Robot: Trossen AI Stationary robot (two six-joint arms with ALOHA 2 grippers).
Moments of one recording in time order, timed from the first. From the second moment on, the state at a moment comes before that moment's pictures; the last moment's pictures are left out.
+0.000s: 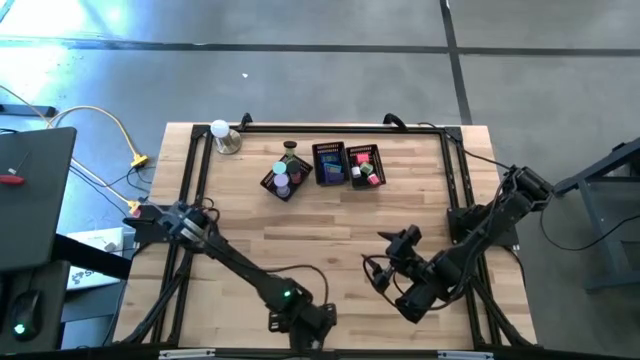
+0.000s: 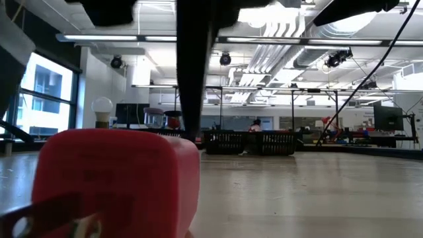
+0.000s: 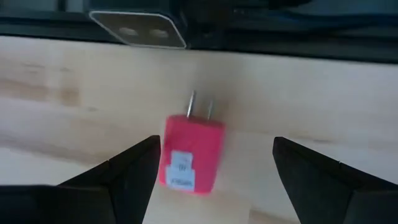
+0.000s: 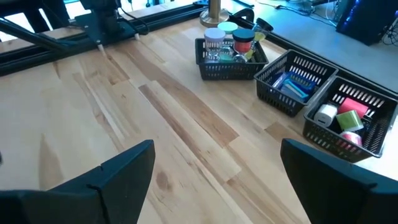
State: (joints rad) left arm -0.59 2.16 1.75 -0.69 0.10 0.87; right arm 0.74 1.58 1.20 -0.86 1.07 1.23
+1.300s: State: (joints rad) left arm -0.51 2.29 1.93 -0.90 0.21 0.89; right arm 0.74 1.58 1.19 -0.86 1.05 1.20
